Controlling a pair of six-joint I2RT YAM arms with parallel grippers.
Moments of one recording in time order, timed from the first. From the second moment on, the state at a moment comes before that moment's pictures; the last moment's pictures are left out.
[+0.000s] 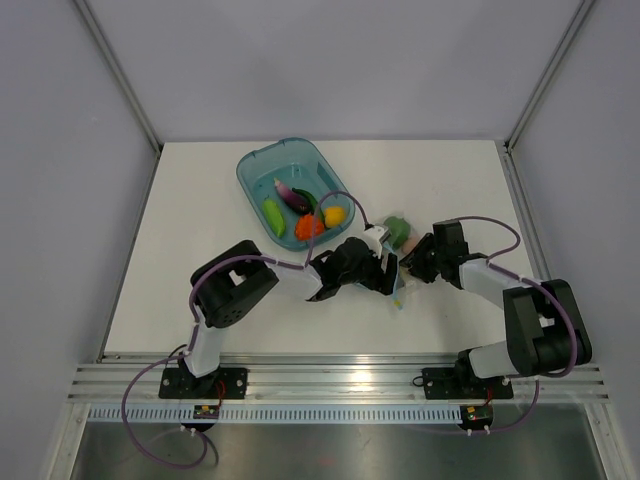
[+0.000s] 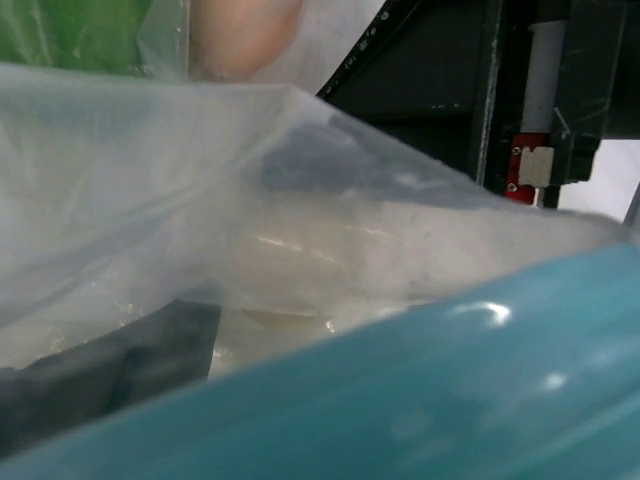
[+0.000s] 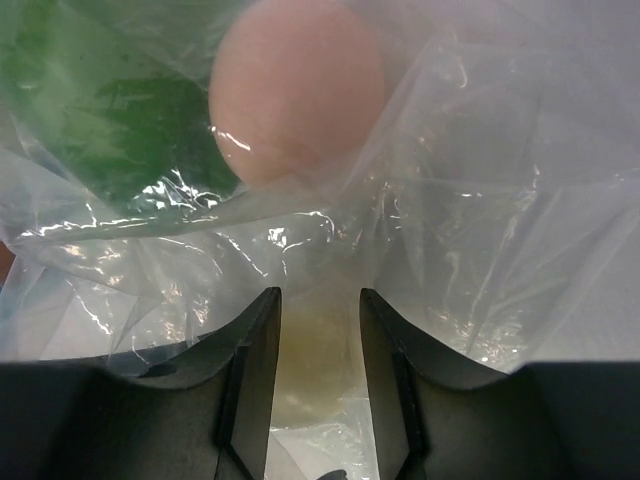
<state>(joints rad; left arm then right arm) -0.97 2.02 1.04 0.52 0.14 -0.52 0.20 1.41 0.58 -0.06 -0.13 0.89</state>
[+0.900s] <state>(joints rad) -0.98 2.04 1.09 0.45 0.04 -0.49 0.20 1.50 0.58 0.03 -0.25 0.87</state>
